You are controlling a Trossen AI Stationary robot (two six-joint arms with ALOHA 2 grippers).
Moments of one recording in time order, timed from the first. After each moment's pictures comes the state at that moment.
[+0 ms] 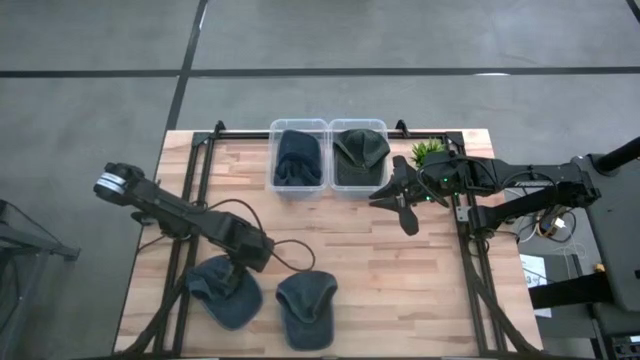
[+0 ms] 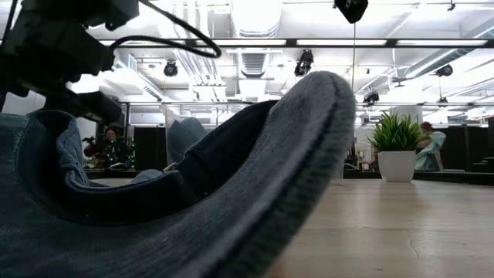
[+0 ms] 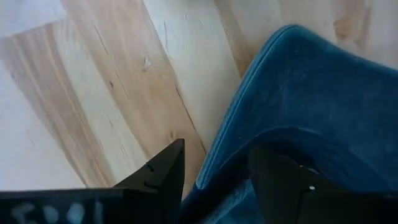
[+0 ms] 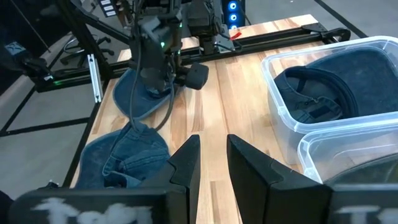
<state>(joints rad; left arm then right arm) -0.33 1.38 0.80 -0.76 0.27 0.03 0.01 1.07 1.08 -0.46 -0.06 0.22</state>
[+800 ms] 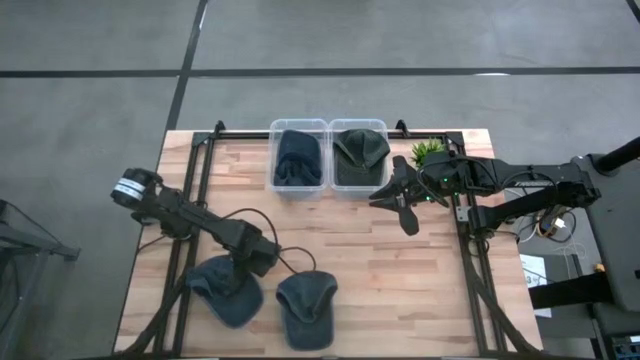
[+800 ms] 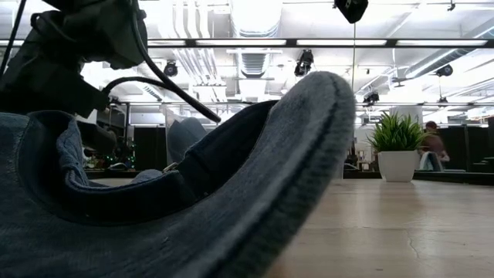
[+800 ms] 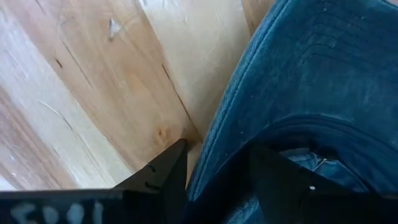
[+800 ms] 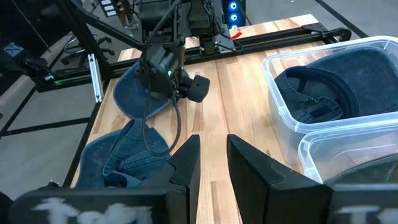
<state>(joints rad) -0.33 1.56 0.80 -0.75 0.33 0.09 0.01 1.07 1.08 -0.46 -0.06 0.22</state>
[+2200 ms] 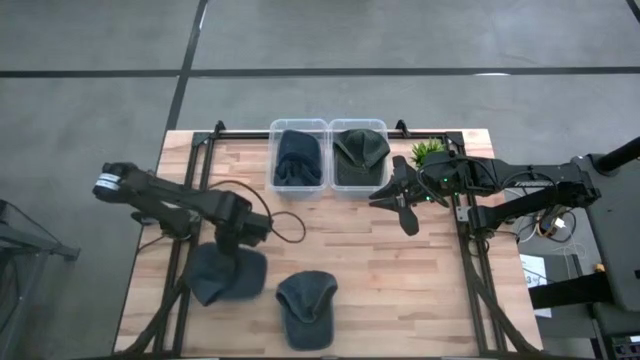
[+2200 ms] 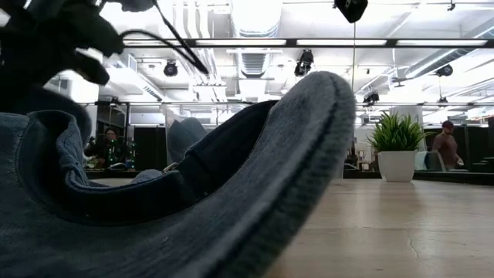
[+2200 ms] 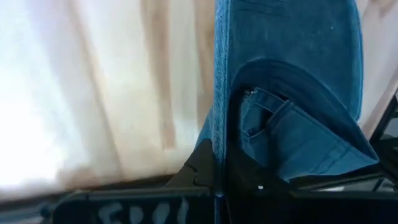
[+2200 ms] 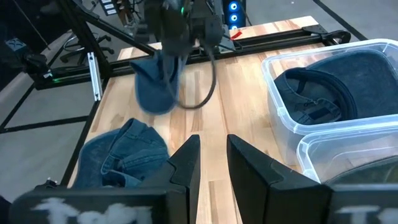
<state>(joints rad) -0.20 1.36 1.08 -1.38 0.23 -0.14 0.01 1.07 1.08 -0.46 -0.06 0.20</state>
